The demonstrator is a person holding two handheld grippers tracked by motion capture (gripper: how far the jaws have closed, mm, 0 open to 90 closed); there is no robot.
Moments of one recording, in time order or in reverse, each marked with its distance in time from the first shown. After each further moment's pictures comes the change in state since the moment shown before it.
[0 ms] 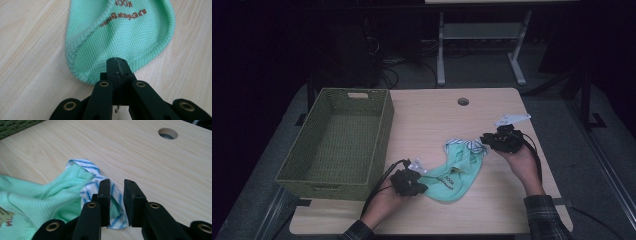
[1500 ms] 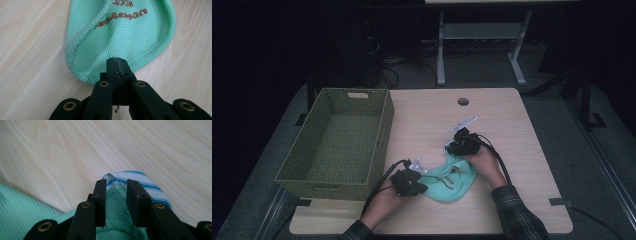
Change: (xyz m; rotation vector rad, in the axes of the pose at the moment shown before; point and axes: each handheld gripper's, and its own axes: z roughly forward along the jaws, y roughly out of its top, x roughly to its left) left arm -0.002 0.001 0.000 0.003 0.011 -0.010; right arm 0.055 0.021 0.105 0.194 0.110 -0.099
